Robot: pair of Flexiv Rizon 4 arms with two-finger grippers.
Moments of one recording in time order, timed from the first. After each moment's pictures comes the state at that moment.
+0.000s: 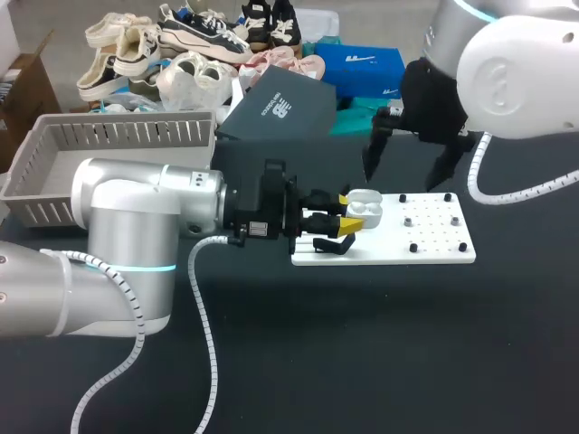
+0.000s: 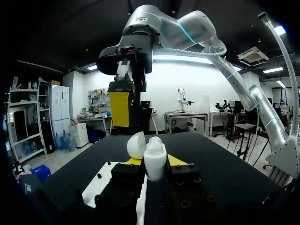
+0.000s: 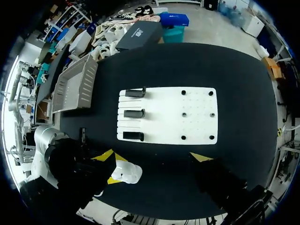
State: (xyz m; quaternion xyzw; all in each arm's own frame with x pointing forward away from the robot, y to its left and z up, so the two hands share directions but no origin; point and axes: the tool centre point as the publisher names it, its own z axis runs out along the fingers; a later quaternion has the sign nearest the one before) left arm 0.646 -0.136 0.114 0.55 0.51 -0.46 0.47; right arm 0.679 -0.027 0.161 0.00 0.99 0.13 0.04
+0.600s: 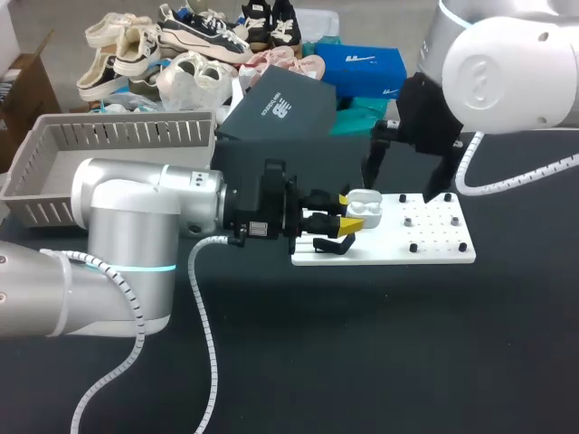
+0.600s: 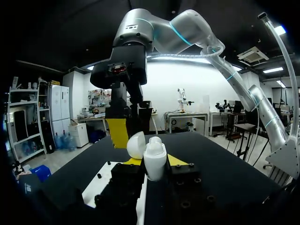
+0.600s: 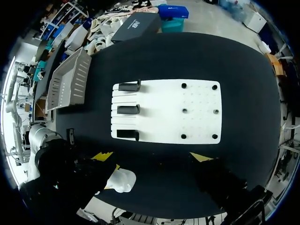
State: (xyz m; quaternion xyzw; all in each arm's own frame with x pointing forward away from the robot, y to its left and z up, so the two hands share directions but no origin) left arm 0.646 -0.136 0.114 0.55 0.51 -0.46 0.47; right arm 0.679 -0.027 0.135 -0.01 0.99 0.12 0.00
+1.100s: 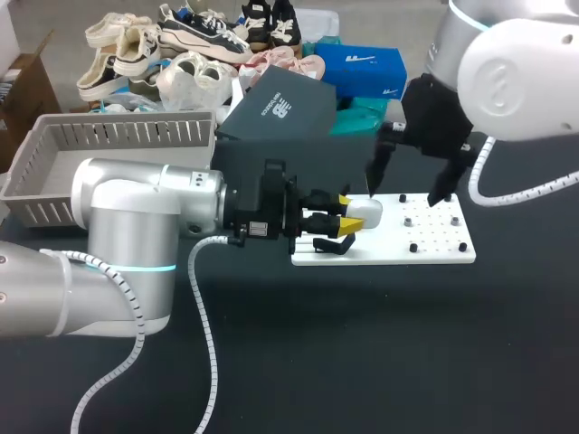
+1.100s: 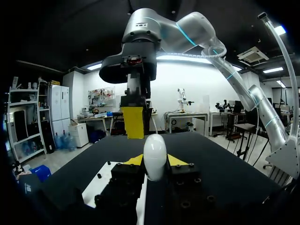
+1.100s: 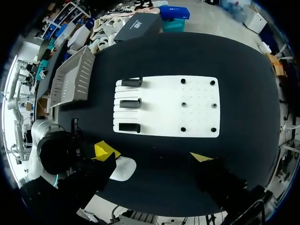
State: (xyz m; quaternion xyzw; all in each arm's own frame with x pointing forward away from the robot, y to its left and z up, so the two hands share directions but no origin) left arm 0.646 -0.136 0.114 0.55 0.51 -0.46 0.47; right arm 0.663 -0.032 0.146 -0.01 0.99 0.13 0.01
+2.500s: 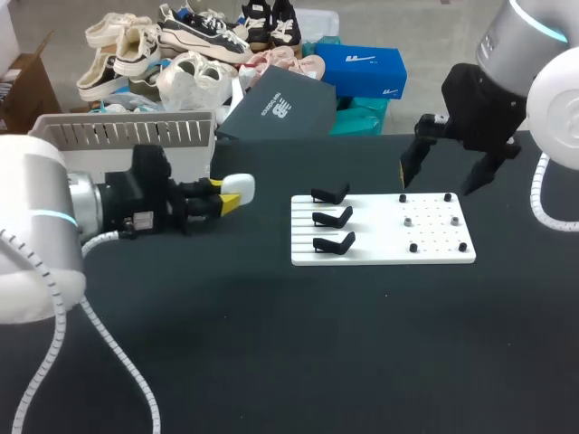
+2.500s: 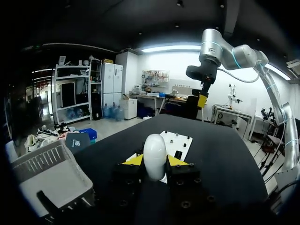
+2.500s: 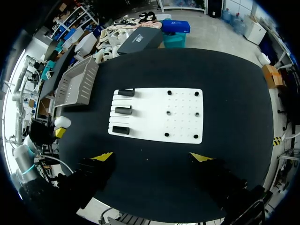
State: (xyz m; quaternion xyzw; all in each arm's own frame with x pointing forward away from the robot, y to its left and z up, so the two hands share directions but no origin) left arm 0.687 0.051 0.125 0.39 0.70 -0.32 0.49; right arm 0.659 -0.074 0.167 -0.03 0.99 0.13 0.08
